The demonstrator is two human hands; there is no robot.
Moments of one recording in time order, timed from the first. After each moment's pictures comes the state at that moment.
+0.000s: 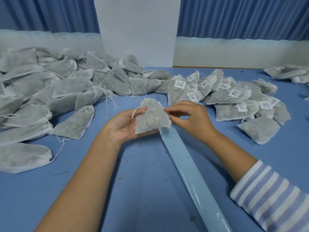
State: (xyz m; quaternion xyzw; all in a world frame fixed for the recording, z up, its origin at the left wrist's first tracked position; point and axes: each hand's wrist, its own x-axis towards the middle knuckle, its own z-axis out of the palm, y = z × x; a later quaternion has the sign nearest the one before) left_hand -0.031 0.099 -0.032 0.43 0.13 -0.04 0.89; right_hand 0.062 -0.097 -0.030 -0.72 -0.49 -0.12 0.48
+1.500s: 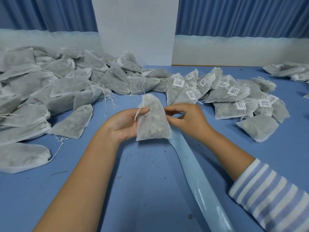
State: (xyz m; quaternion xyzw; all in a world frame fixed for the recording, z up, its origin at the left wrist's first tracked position) left_hand -0.033 0.093 -0.025 0.45 0.10 -0.08 0.88; right_hand 0.059 -0.095 -0.031 -0.78 -0.41 -0.02 0.48
